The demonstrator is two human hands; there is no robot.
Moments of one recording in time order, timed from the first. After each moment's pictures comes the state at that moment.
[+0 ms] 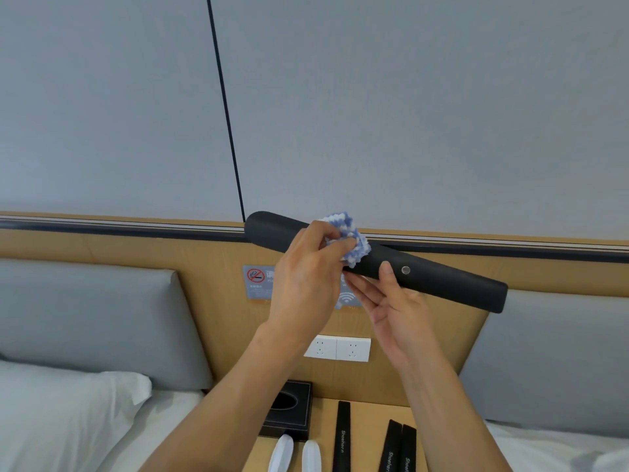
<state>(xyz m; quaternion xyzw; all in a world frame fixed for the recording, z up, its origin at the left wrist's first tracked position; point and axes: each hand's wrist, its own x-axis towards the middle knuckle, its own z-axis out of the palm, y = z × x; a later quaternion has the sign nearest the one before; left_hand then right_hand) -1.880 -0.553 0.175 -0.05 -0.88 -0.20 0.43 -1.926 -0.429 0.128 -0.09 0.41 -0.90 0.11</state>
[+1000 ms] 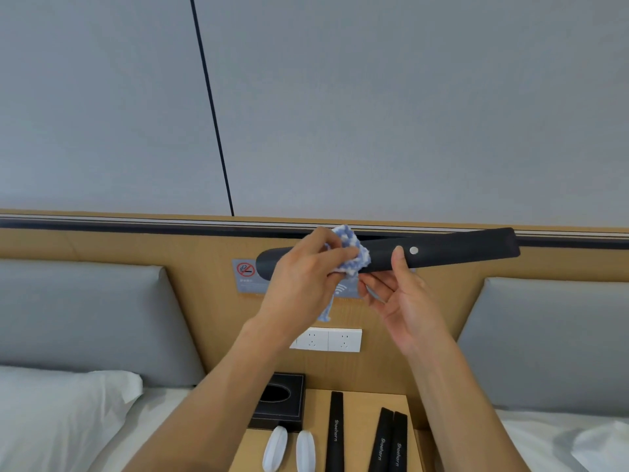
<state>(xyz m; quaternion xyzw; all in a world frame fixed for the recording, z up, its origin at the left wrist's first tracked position) -1.888 -0.560 0.160 -0.14 -0.91 -0.20 0.35 -1.935 -0.405 0.130 -0.01 0.48 -0.87 0.12</state>
